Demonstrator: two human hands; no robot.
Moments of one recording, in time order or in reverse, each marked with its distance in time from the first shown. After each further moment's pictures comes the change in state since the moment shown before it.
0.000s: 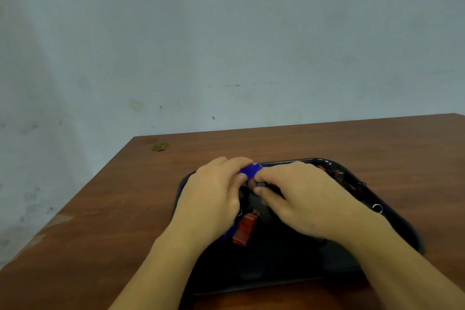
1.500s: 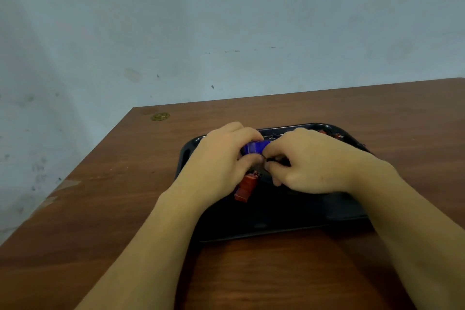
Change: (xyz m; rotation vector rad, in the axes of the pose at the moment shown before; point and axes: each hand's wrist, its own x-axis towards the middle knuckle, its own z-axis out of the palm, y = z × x) left_hand 0.000 0.002 0.002 0.026 -0.102 0.156; right_hand -0.002 0.006 -0.007 0.017 -0.243 0.032
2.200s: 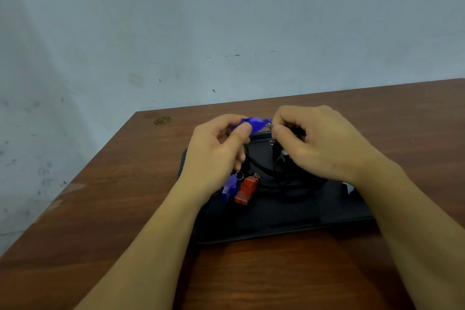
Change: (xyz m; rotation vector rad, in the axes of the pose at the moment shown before) left_hand 0.002 0.005 0.001 -0.732 0.249 -0.310; right_hand -0.007 0.010 -0.005 0.200 0.493 0.009
